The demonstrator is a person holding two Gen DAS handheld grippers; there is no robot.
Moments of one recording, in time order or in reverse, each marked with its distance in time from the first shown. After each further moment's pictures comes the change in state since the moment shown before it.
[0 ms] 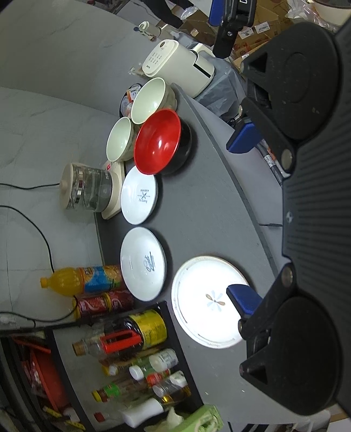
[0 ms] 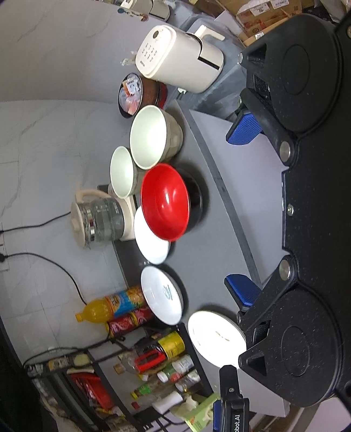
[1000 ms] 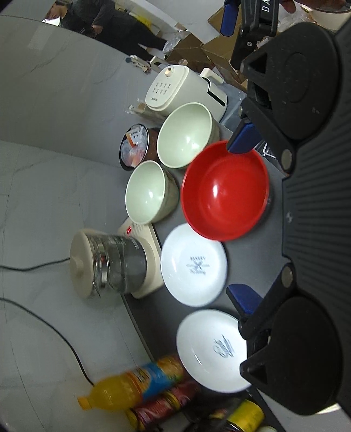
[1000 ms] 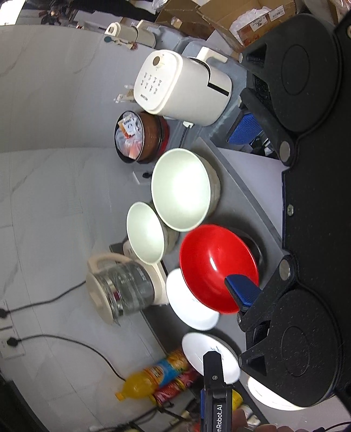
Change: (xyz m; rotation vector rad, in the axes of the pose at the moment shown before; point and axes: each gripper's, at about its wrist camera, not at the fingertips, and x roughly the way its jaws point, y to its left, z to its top) left arm 0.145 -0.074 0.142 0.176 0.022 -0.229; right arm 0.081 -0.076 0.075 0.168 0.007 -0.162
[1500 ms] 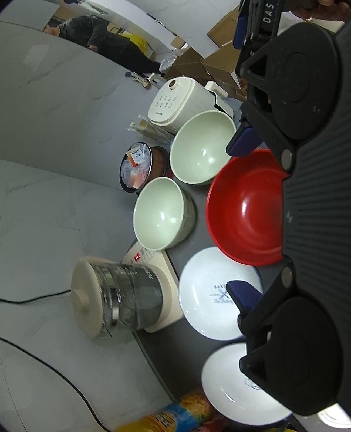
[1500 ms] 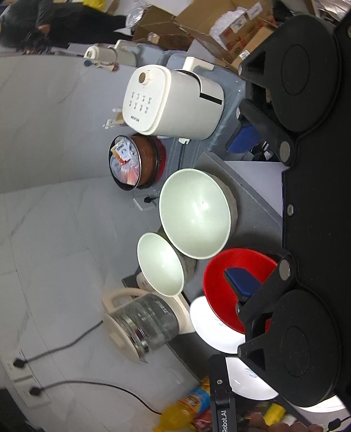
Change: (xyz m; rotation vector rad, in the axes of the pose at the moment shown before) left arm 0.052 -0.002 0.044 0.039 0.013 -0.112; right arm 0.034 -0.022 0.015 0.162 -0.014 -0.082
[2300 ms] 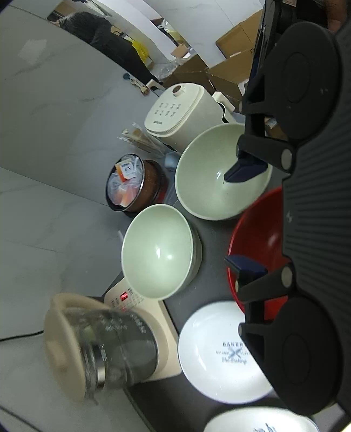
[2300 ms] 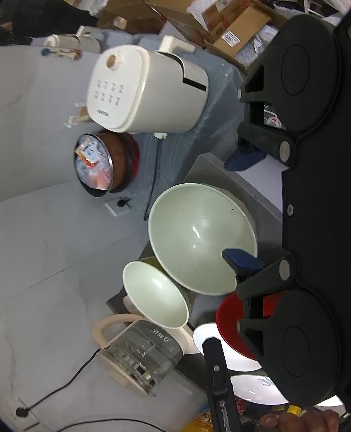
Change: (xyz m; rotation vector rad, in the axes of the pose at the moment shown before) left arm 0.101 -0.039 0.035 -0.065 0.098 -0.066; right arm 0.099 -0.046 0.032 0.084 0.165 0.065
